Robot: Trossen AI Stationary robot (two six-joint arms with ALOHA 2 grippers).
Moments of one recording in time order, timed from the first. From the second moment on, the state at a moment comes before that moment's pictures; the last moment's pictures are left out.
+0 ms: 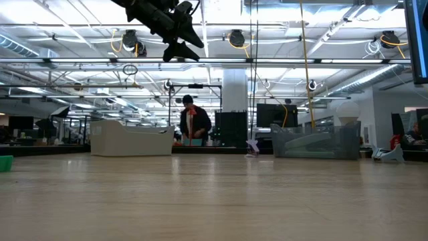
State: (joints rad) left arm 0.62 1.55 1.47 -0.52 0.42 -0.12; right arm 0.85 1.05 0.65 -0.83 -0.27 2.34
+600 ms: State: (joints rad) left arm 0.62 1.55 1.47 -0.52 0.42 -0.12; right arm 0.85 1.05 0.39 -0.57 -0.26 2.39
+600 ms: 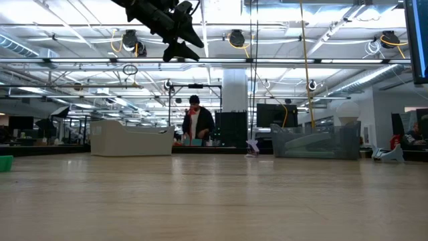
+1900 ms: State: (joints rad) left arm 0.61 1.55 1.47 -0.52 0.42 -0.11; right arm 0.46 0.90 0.73 -0.86 0.08 1.64
